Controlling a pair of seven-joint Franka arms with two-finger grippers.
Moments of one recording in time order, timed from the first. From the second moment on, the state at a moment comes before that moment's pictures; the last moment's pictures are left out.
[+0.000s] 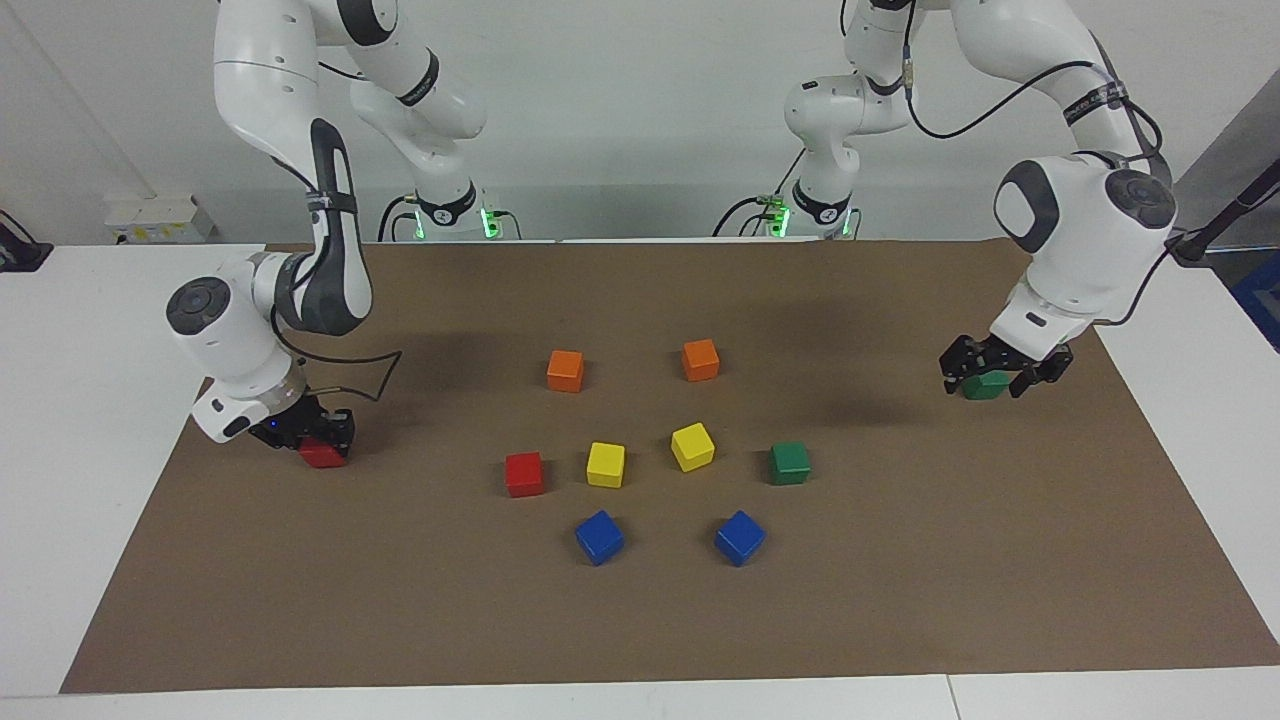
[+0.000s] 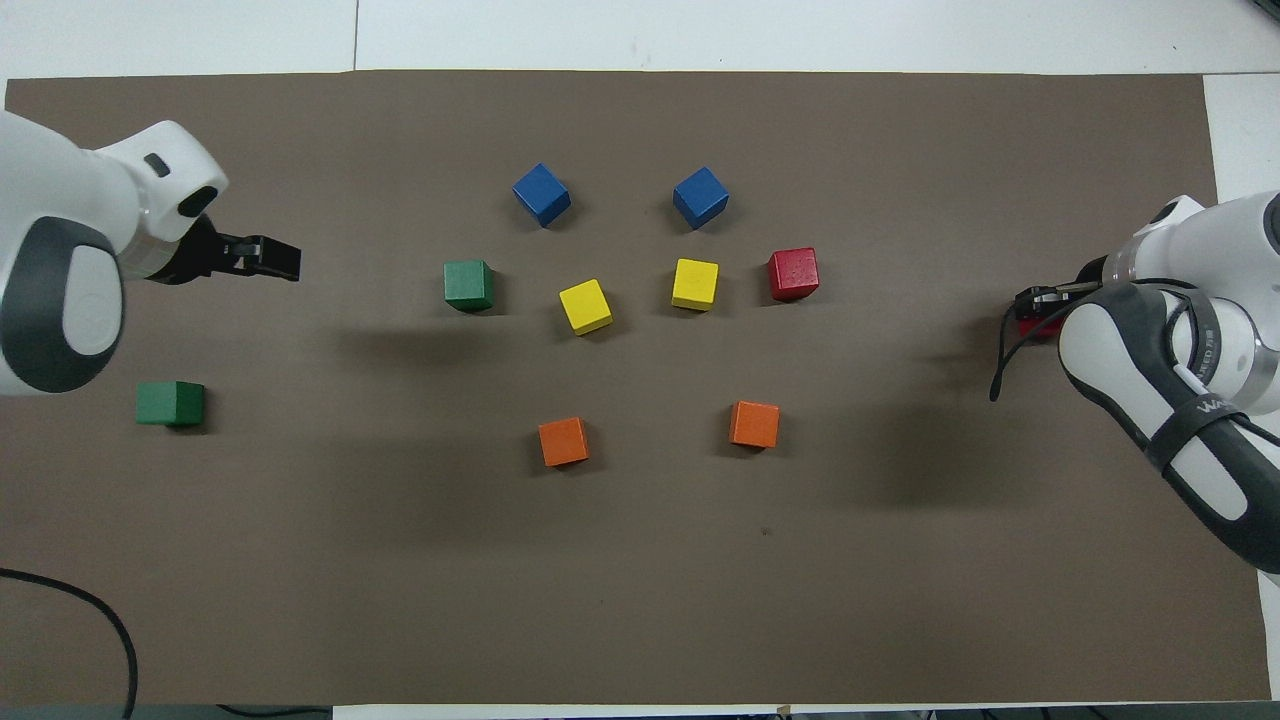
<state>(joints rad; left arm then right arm) -0.10 0.21 -0.03 -1.76 -0.02 2.04 0.01 -0.27 0.34 0.10 -1.98 -0.03 2.34 -0.17</state>
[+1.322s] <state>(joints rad) -0.35 0.49 -0.03 -1.76 -0.02 2.33 -0.20 -0.07 0.25 0.11 -1.63 -0.10 1.86 -0.02</state>
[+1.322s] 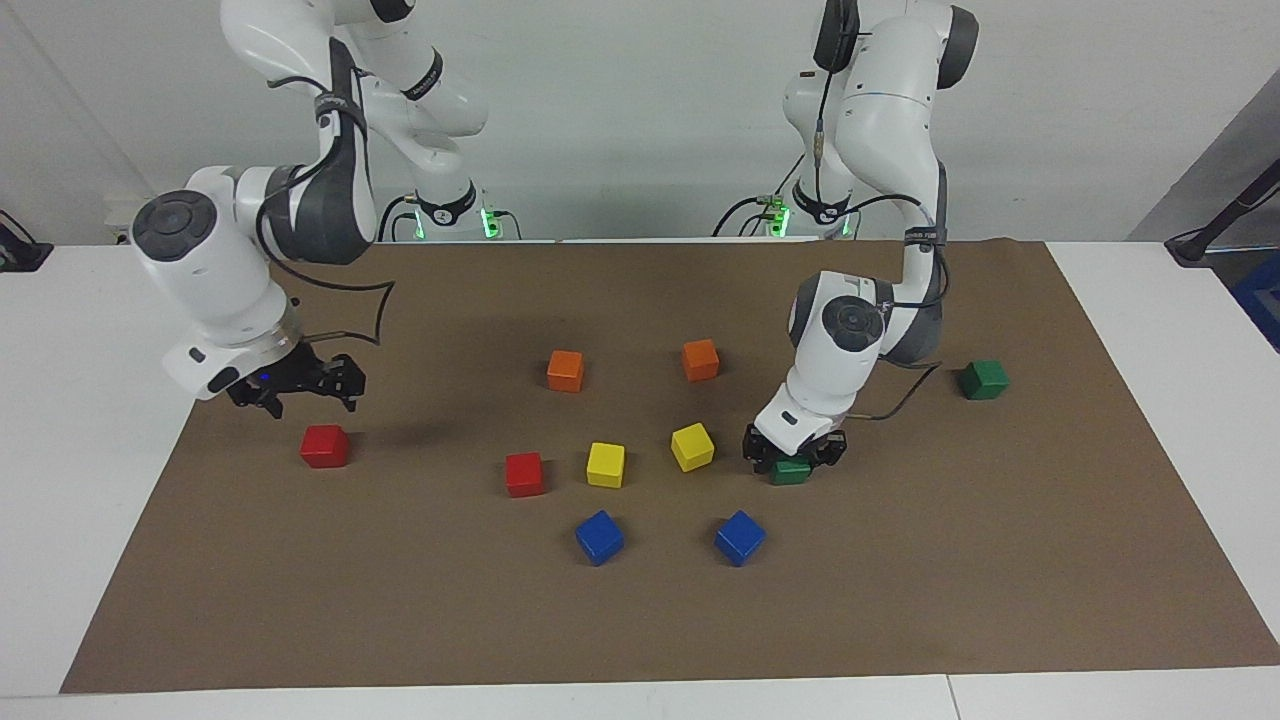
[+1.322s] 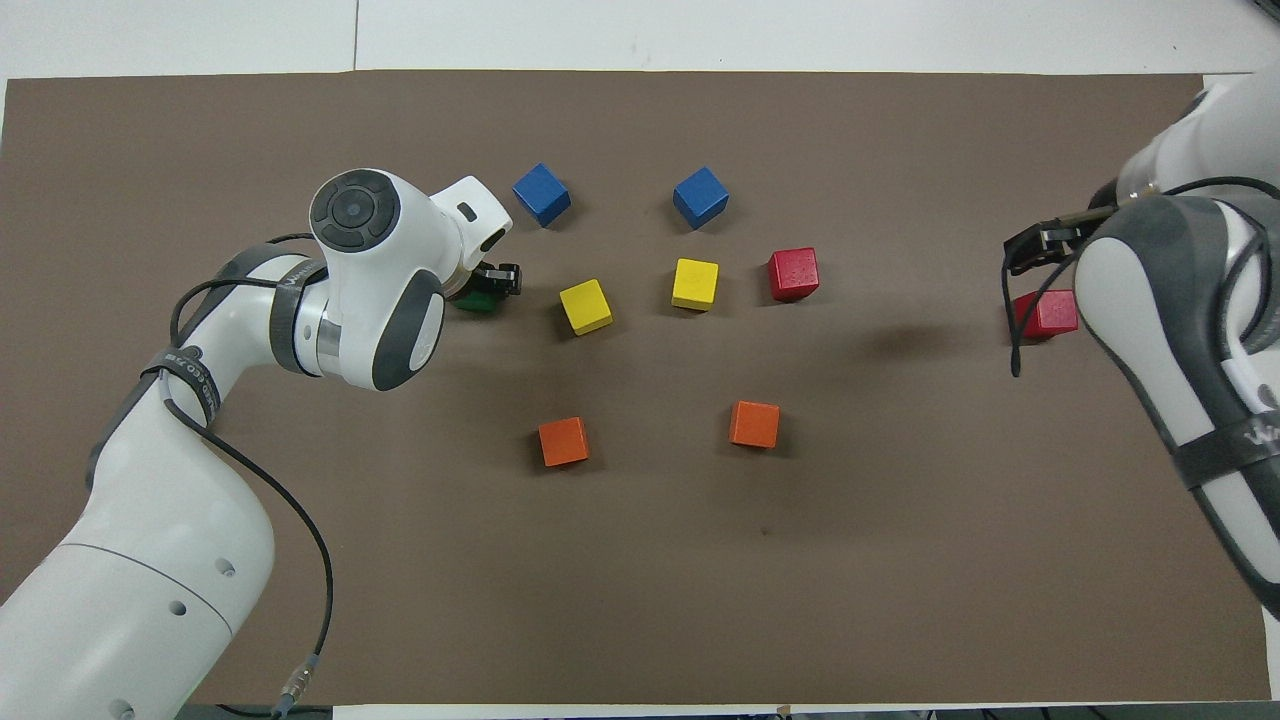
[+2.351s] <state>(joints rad) 0.04 0.18 0.01 -1.73 -0.02 1.84 0.17 0.22 0.57 0.11 -1.39 -0.10 1.99 0.44</state>
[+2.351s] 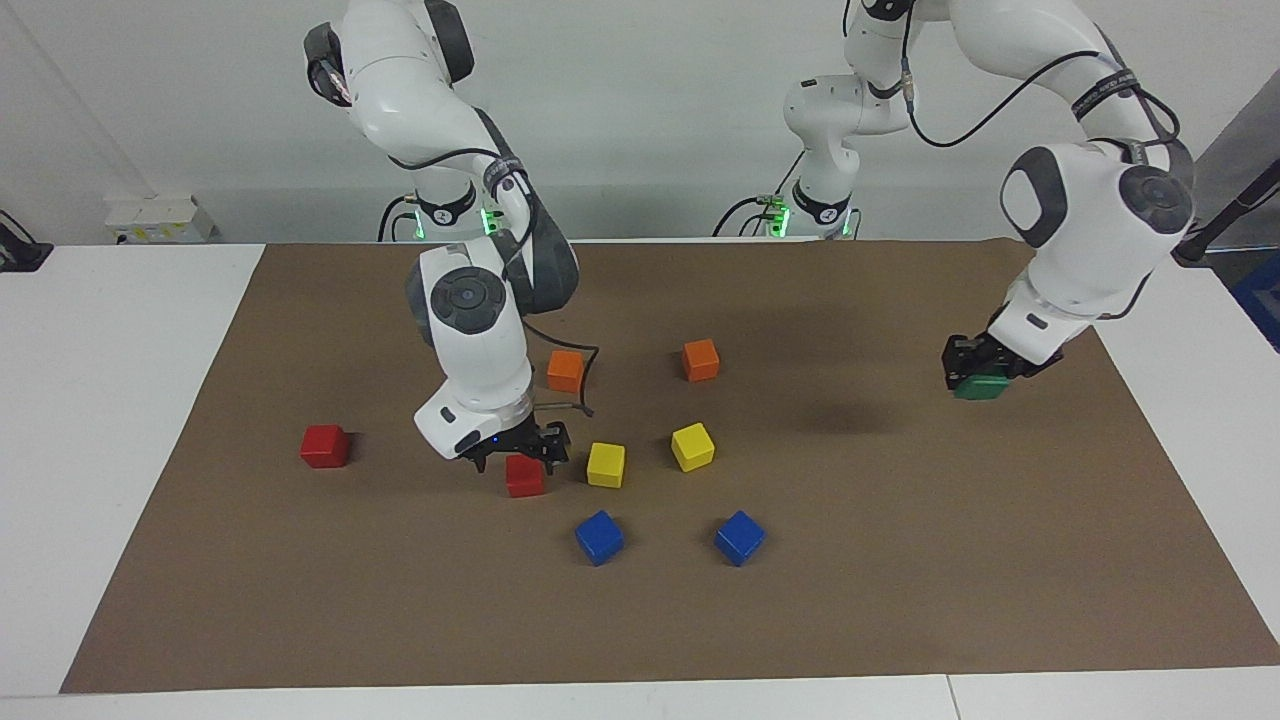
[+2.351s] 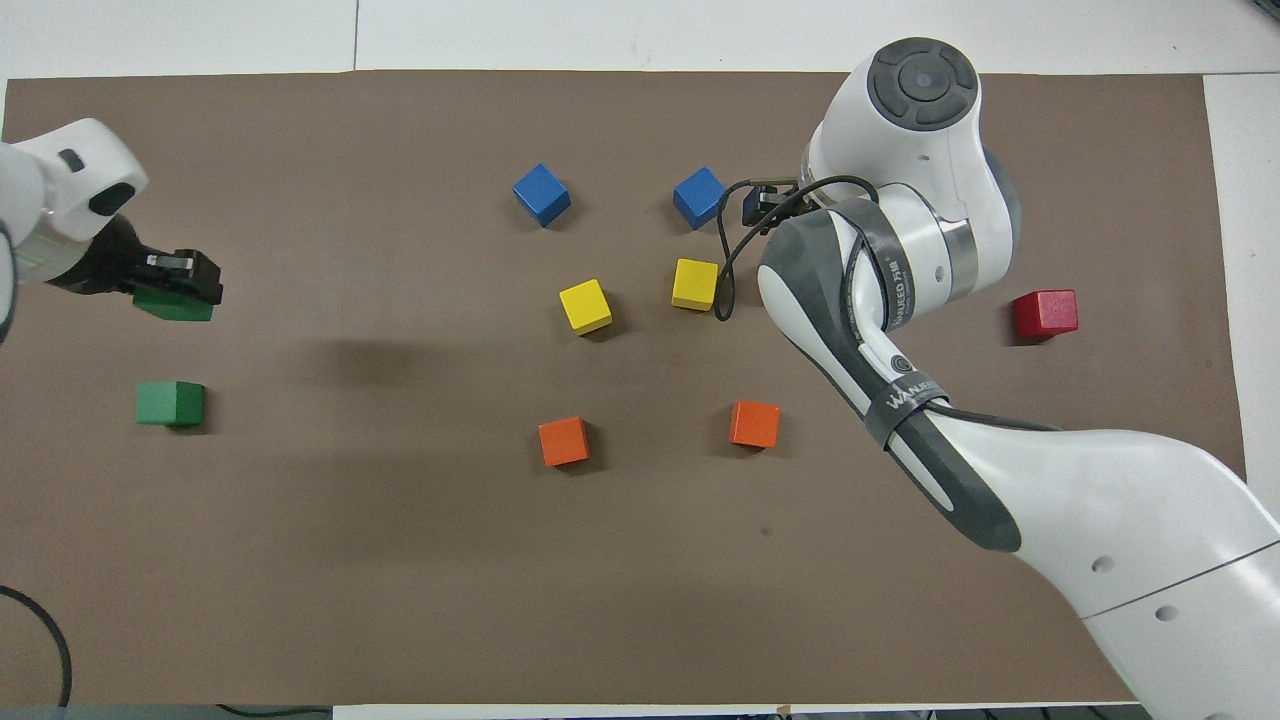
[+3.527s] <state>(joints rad) 0.25 0.01 0.00 -2.23 -0.02 2.29 0.39 0.19 0.56 0.11 -1.63 -0.11 2.23 0.44</state>
